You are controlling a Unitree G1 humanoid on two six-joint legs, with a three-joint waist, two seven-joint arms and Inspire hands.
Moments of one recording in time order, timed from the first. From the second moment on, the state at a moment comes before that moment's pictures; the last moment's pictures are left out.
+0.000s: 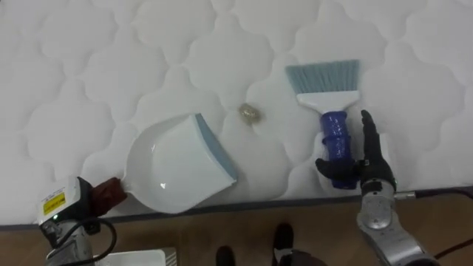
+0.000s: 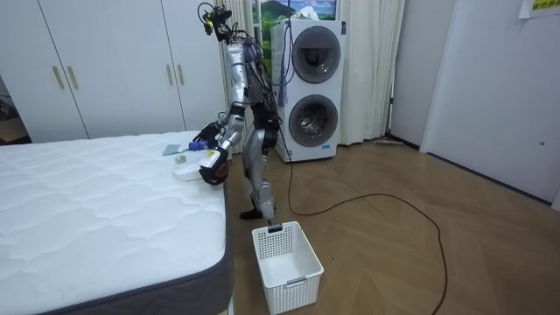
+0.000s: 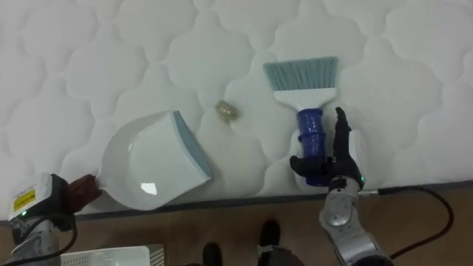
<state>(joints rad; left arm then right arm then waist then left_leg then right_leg) -0.29 0.41 -0.27 1.22 0.53 0.00 0.58 -0.22 -0.32 0.30 0.81 0.02 -0.17 -0.50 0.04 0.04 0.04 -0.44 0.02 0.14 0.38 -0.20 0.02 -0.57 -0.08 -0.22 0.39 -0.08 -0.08</state>
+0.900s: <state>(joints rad) -0.30 0.41 -0.28 1.20 0.54 0.07 0.54 -0.33 -0.35 0.33 1.00 0.02 -0.13 -0.45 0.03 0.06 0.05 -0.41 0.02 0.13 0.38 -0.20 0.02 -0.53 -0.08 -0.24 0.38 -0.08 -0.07</state>
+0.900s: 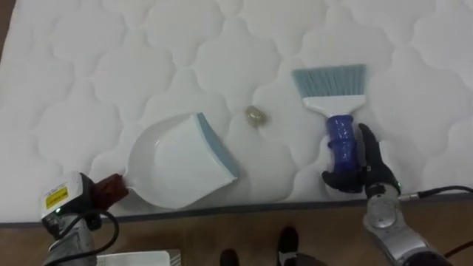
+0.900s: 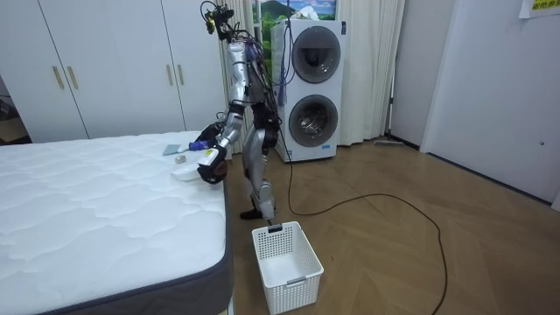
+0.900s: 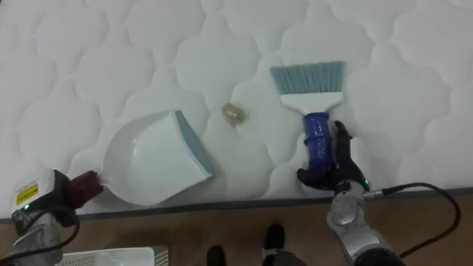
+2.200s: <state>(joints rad) -0.32 0.41 -0.27 1.17 0.56 0.14 0.65 -0.38 -0.37 0.28 1.17 0.17 0.02 -0.43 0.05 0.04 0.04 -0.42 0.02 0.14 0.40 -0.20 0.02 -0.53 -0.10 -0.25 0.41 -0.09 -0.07</state>
